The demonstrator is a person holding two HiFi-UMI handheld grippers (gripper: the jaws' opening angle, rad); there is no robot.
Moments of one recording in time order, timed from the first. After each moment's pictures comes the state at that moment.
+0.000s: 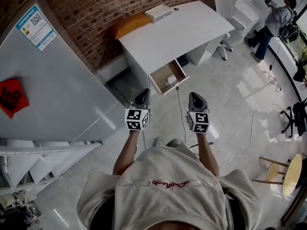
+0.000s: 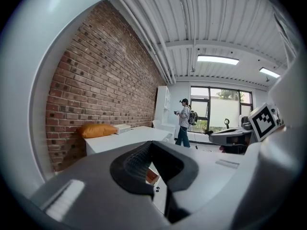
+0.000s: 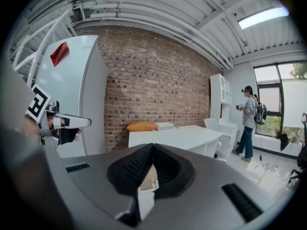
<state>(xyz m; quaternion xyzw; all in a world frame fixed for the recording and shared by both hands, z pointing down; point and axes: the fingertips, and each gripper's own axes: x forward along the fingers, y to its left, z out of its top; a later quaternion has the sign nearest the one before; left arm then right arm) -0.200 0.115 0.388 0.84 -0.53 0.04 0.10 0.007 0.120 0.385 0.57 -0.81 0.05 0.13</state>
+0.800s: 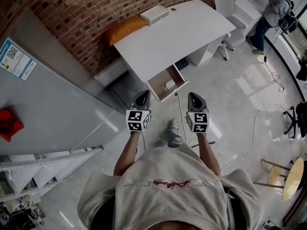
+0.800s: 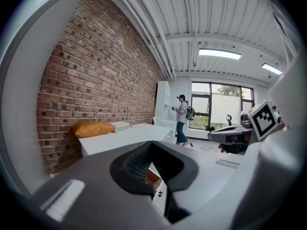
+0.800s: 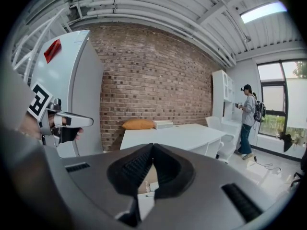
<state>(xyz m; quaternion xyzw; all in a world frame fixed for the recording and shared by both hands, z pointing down) -0.170 0.047 0.407 0.84 -0.53 0.06 0.10 0.029 0.051 0.405 0.55 -0.82 0.06 0.14</state>
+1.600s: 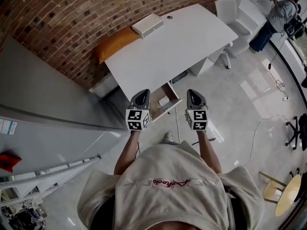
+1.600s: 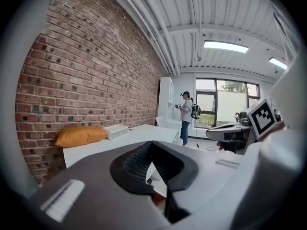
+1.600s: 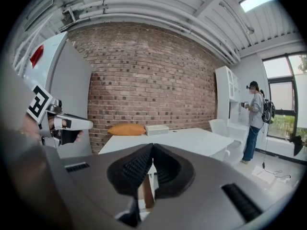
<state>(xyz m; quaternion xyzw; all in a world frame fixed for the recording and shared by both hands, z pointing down) -0.103 -0.117 0.398 0.83 -0.54 0.07 0.10 0.090 -0.125 0.392 0.53 -0.83 0.05 0.13</state>
